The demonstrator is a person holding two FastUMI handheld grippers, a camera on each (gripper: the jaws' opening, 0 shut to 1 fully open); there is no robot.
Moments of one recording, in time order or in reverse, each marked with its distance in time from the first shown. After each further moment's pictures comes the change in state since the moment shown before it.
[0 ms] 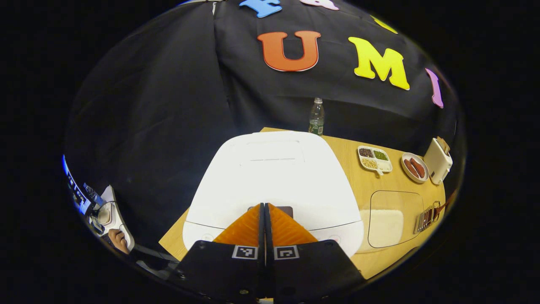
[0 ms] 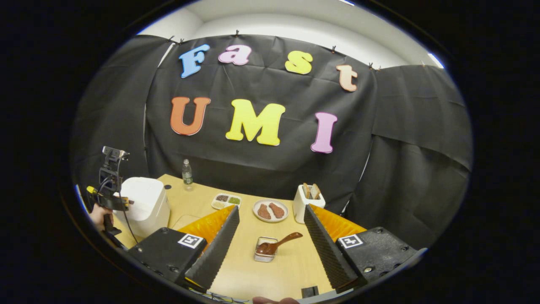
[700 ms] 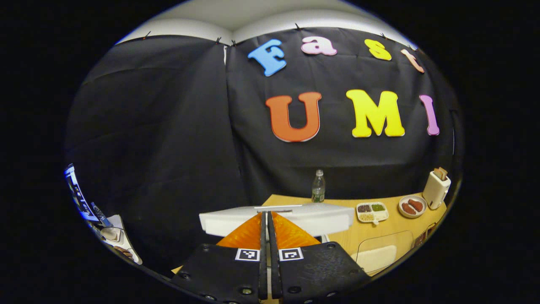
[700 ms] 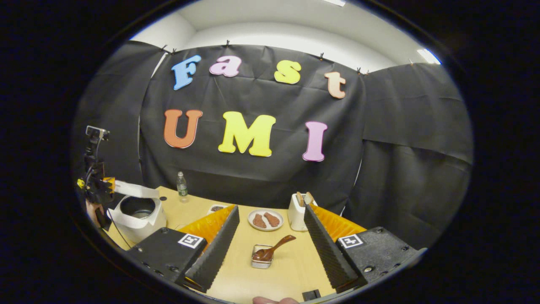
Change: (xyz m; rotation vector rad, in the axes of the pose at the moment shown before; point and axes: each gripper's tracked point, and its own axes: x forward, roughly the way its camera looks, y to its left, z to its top) left arm -0.097 0.021 0.142 -0.012 -0.560 0.084; right arm -0.010 -0.020 0.017 0.043 -0.119 -0.052
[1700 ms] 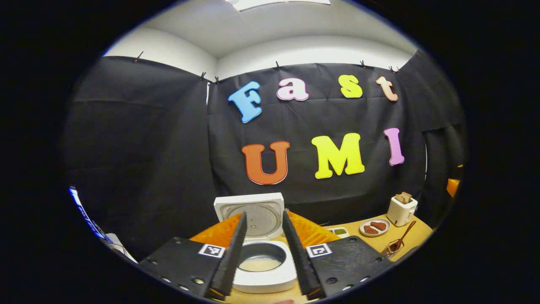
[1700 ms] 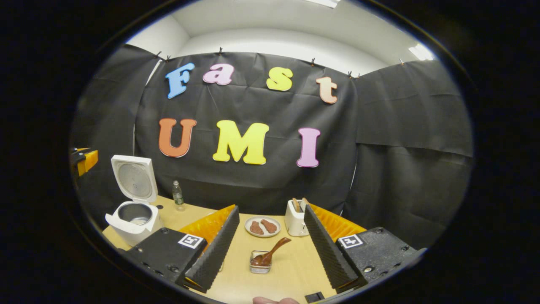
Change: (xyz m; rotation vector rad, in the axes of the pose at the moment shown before) left arm -0.117 -0.025 0.102 0.017 -0.191 -0.169; right arm 0.001 -0.009 -0.004 0.031 -0.042 -0.027
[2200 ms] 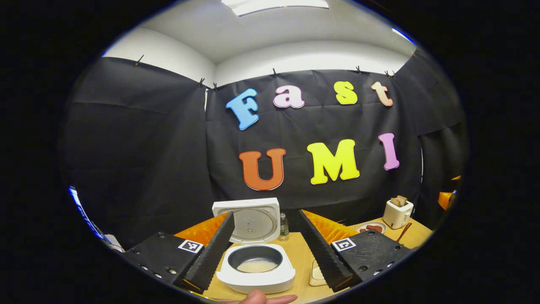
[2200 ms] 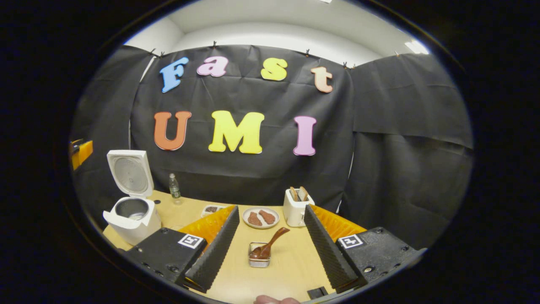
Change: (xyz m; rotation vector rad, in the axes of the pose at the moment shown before) left arm -0.014 -0.014 0.003 -0.015 -0.010 -0.050; right arm 0.007 -0.012 -0.045 0.043 0.070 -0.026
